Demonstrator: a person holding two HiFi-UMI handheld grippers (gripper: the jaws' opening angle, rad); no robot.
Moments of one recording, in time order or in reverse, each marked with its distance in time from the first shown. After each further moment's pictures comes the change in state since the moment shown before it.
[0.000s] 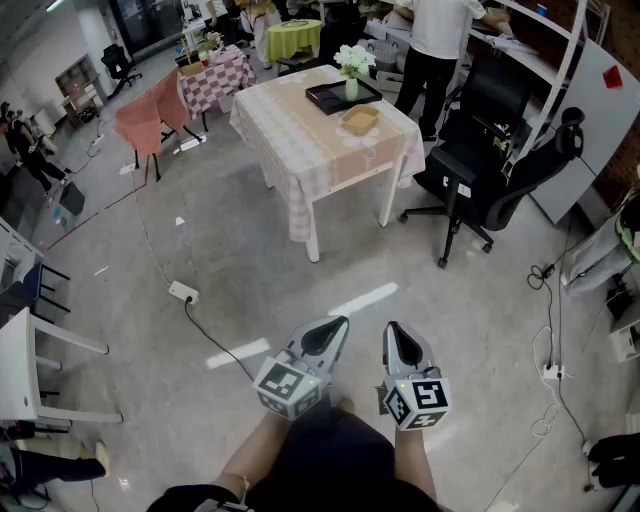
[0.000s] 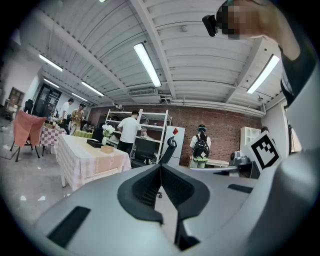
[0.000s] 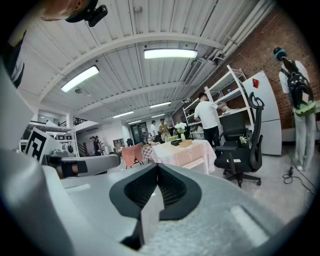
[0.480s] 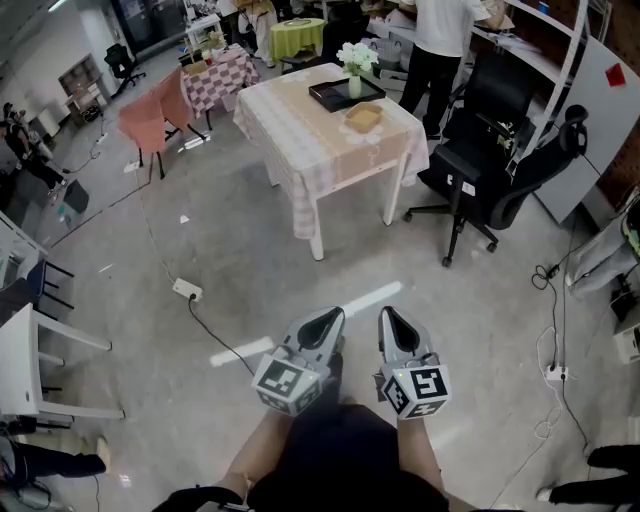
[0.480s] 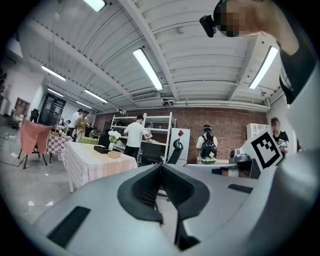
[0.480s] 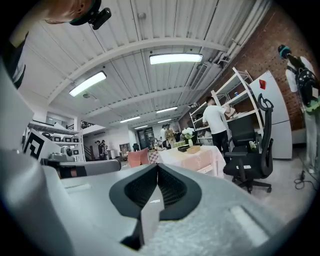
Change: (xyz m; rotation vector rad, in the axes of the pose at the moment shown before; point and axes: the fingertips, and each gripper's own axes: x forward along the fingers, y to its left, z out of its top) left arm 0.002 0.015 0.008 0.042 -0.053 0.087; right arm 0.026 0.007 0.017 -0.034 -0.069 0.098
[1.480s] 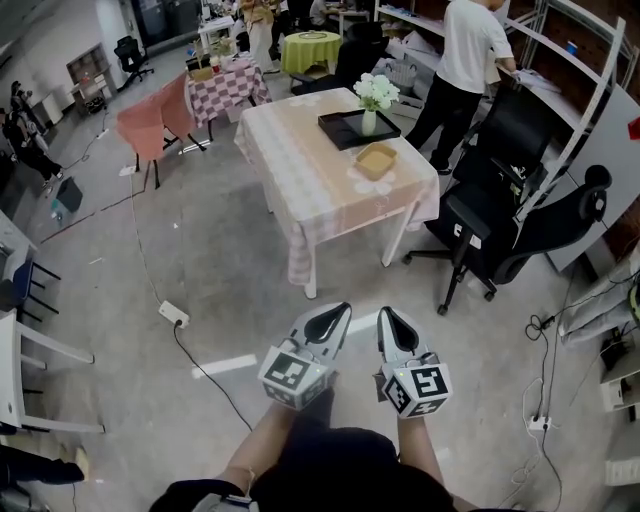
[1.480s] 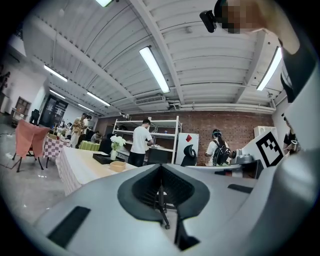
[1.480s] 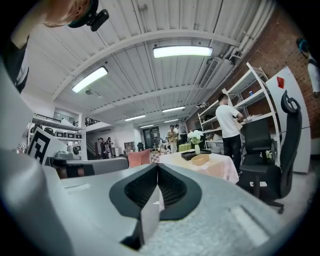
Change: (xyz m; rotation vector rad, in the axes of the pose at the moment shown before) left arm 0.146 0.120 0.048 -0.015 -0.051 0.017; right arm 0.173 -0.064 0.055 -0.063 0.005 0.077
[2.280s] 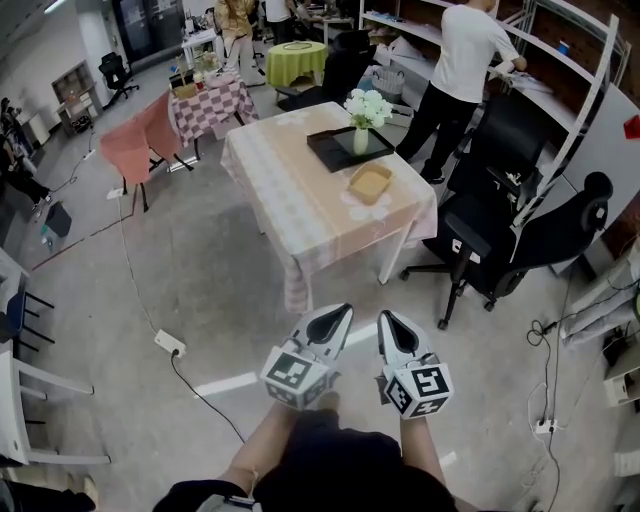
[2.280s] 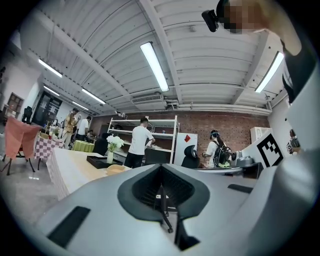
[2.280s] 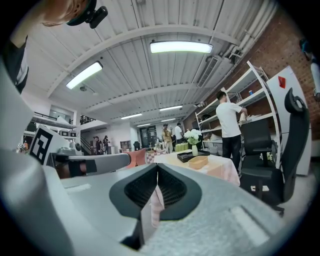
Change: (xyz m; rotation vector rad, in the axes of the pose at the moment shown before) left arm 0.067 0.067 0.016 0.006 -0.003 -0.058; right arm 0.082 -0.034 0.008 -0.007 0.011 -0.038
